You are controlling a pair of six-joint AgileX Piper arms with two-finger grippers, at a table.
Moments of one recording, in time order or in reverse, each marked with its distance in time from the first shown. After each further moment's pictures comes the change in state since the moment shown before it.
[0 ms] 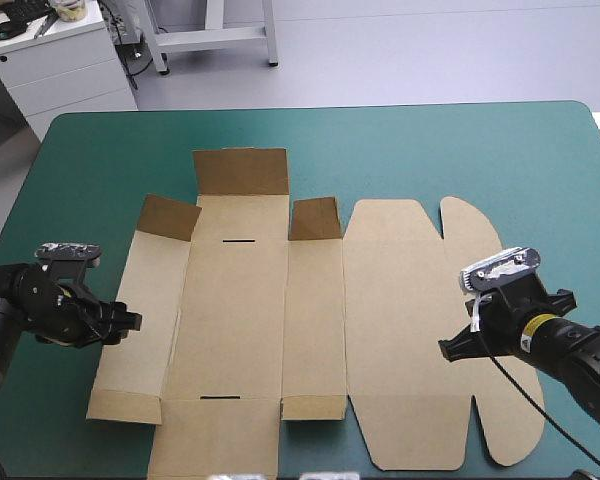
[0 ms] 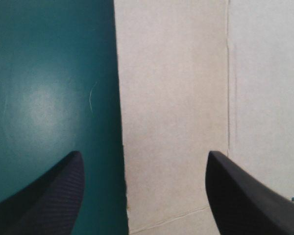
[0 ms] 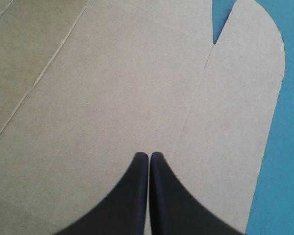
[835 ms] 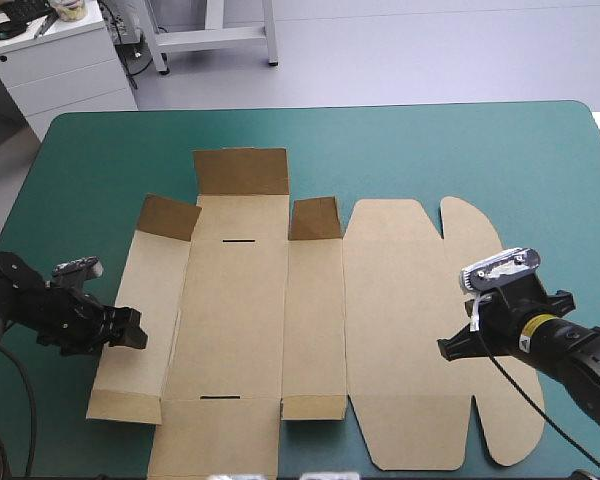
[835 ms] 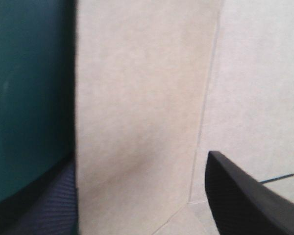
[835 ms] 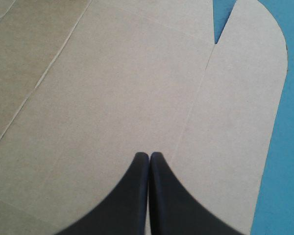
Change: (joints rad) left arm 0.264 0.268 0.048 -0.369 0.067 0.360; right arm 0.000 0.000 0.008 0.003 -0.012 0.015
